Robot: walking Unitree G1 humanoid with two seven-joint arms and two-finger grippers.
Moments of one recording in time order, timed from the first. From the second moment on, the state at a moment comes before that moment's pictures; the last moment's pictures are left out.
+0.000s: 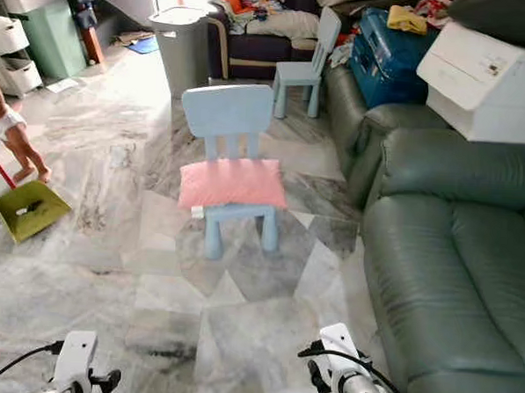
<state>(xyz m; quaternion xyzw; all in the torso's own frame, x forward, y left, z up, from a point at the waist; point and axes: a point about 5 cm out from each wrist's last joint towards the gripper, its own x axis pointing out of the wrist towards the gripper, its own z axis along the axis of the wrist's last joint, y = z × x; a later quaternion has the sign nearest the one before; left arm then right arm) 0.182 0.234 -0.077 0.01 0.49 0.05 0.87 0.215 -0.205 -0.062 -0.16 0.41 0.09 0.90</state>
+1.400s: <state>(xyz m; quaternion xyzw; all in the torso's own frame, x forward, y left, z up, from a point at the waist) 0.175 0.250 -0.076 0.06 0.51 0.06 0.86 0.217 -0.189 -0.064 -0.16 0.40 0.11 0.89</state>
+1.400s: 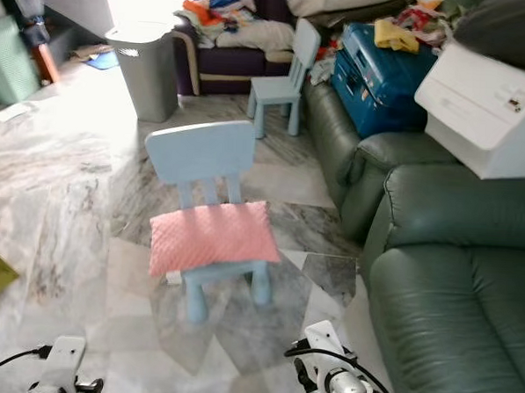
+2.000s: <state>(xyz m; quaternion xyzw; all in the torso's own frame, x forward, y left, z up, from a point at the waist) 0.192 0.203 -0.079 0.04 0.49 0.03 0.87 0.216 -0.198 -0.063 -0.18 0.40 0.11 0.89</state>
